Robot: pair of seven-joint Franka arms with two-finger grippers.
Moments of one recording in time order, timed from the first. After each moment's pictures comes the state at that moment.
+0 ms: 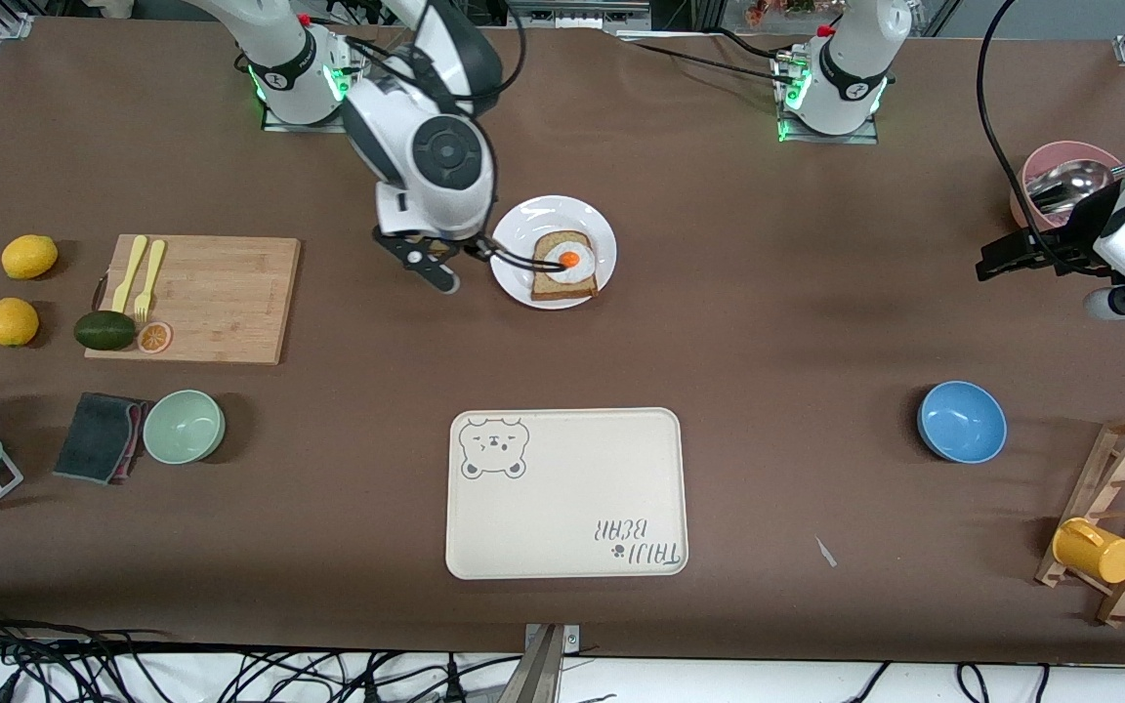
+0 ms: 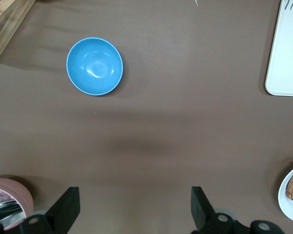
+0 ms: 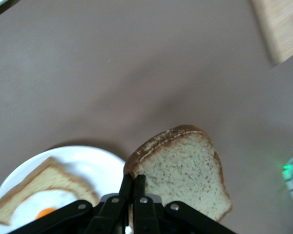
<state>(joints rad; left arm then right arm) 0.01 0.08 0.01 -1.62 -0.04 1.57 -0.08 0.47 0.37 0.30 -1.77 -0.07 1.87 1.43</state>
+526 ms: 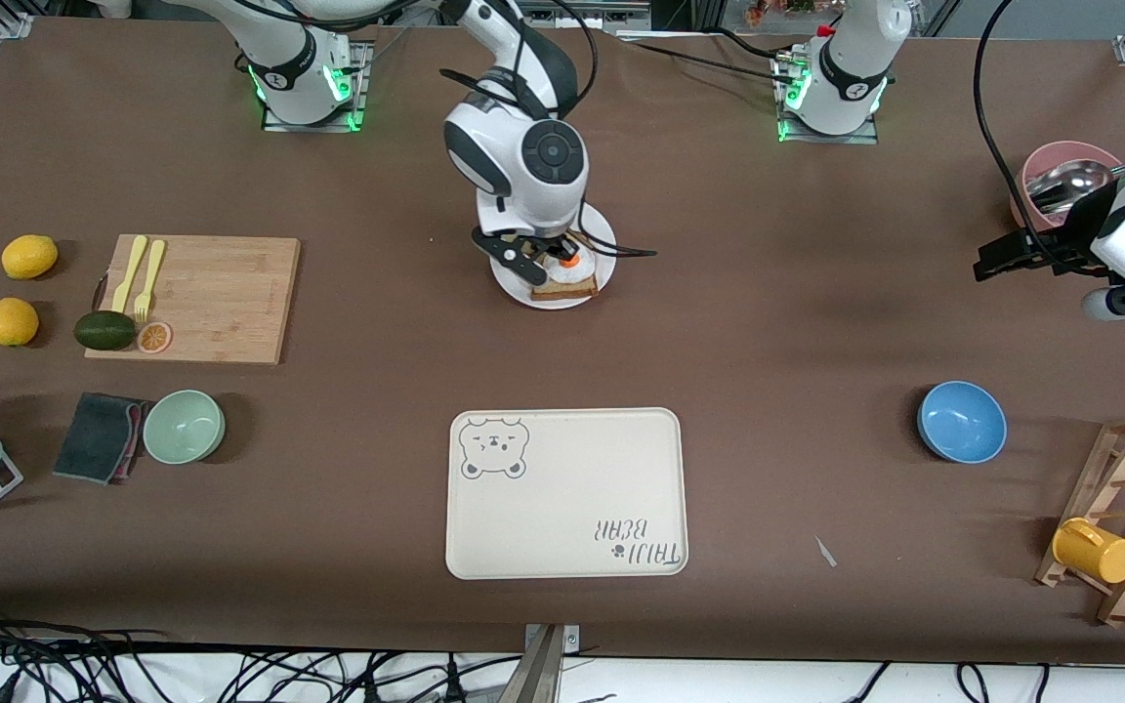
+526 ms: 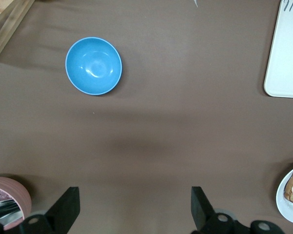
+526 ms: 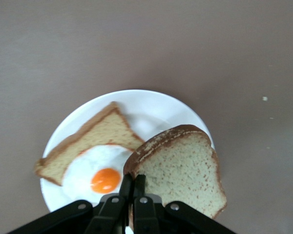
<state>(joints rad) 0.01 0.08 0.00 -1.61 -0.04 1.57 -0.09 0.63 0.59 0.29 -1.60 -0.11 1.98 1.53</state>
